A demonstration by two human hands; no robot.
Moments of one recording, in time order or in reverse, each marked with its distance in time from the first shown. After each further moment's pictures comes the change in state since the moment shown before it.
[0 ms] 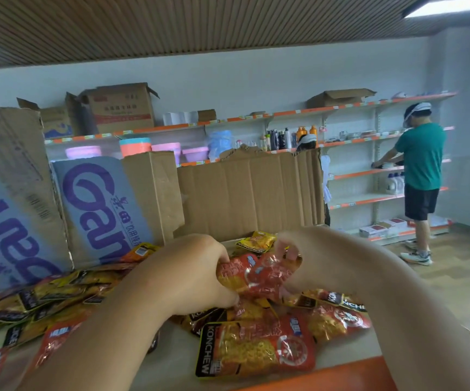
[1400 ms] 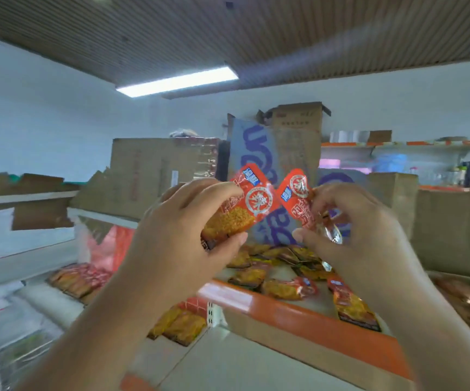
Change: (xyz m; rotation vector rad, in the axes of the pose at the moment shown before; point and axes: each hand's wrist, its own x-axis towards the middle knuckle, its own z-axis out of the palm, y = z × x) left_hand -0.364 -0.183 -0.103 0.190 0.977 -0.184; right_hand -0.045 -0.342 0.057 0.576 0.750 -0.804
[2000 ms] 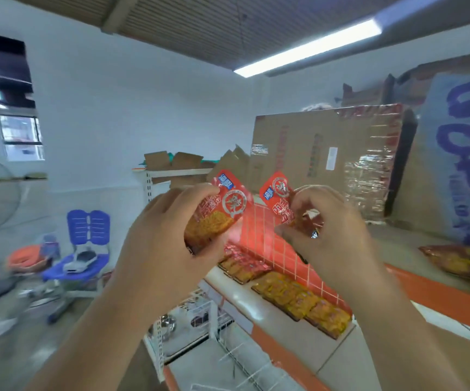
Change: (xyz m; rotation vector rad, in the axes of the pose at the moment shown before) left_hand -0.141 -0.219 -0.185 0.320 -0.053 -0.372; right_hand 0.023 -0.168 0.315 0.427 -0.168 -0.110
